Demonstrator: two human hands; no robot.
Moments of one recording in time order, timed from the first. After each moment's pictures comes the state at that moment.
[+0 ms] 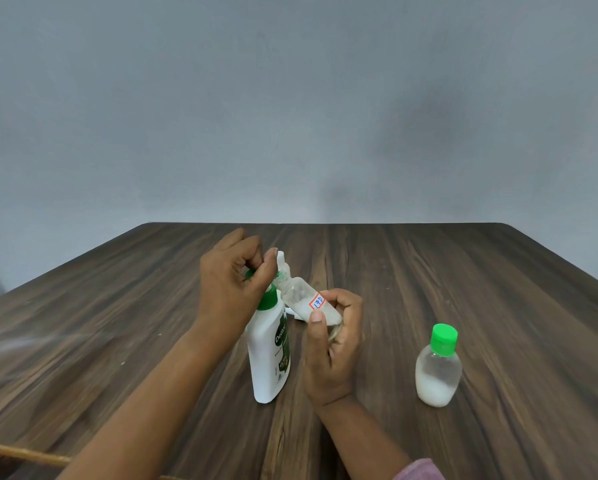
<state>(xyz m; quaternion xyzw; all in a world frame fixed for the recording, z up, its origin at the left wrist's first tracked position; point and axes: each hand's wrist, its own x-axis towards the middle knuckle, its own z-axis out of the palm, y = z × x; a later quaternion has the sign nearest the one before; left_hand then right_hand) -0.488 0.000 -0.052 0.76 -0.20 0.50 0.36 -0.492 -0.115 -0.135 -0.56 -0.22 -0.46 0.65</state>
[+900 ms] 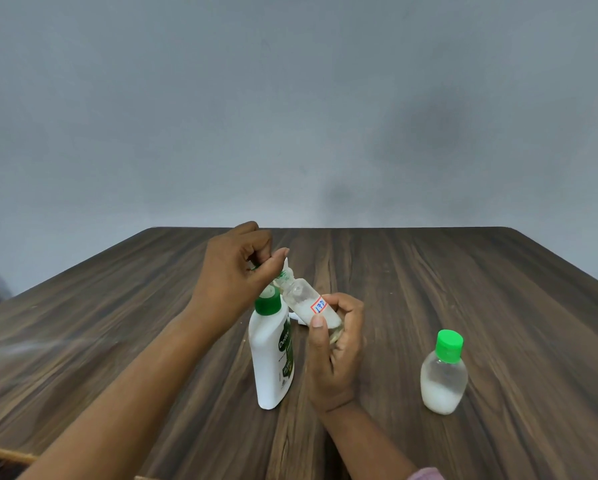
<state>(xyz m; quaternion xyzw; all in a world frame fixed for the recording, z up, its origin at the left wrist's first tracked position) -0.487 0.008 -0.027 0.81 -0.24 0.45 0.30 -0.492 -0.114 -0.132 -0.56 -0.24 -0.45 0.65</state>
